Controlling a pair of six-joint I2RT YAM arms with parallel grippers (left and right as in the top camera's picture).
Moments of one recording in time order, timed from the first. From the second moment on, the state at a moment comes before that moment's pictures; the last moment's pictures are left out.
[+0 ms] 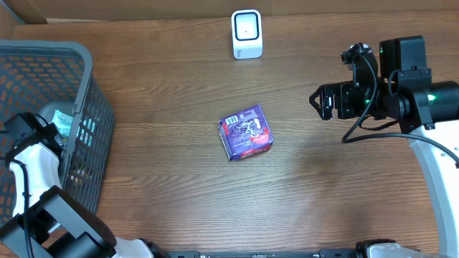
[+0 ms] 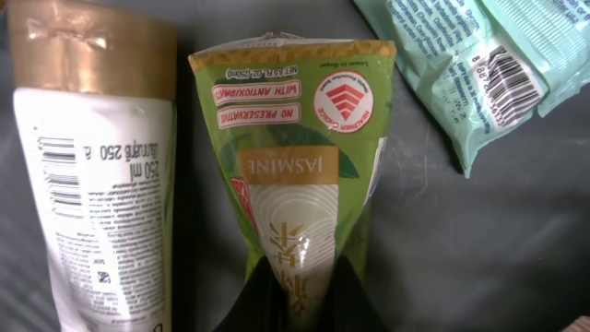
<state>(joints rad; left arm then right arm) 0.72 1.66 1.09 -0.70 -0.11 0.11 0.11 1.42 1.50 -1.11 -0.35 -0.01</state>
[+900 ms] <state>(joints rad) 0.65 1.51 2.01 -1.29 0.35 0.01 0.11 1.42 1.50 -1.11 -0.35 -0.01</state>
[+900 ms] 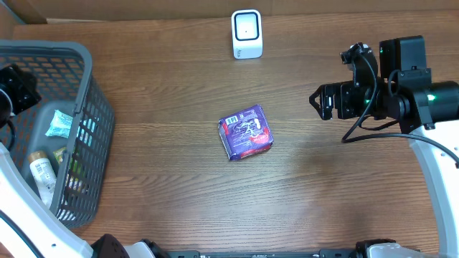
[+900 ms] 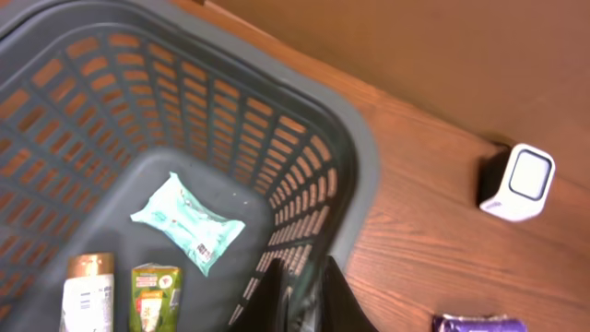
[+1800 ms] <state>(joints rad) 0.70 1.69 1.34 -1.01 -0.03 -0.15 0.11 1.42 1.50 -1.11 -0.35 -0.01</state>
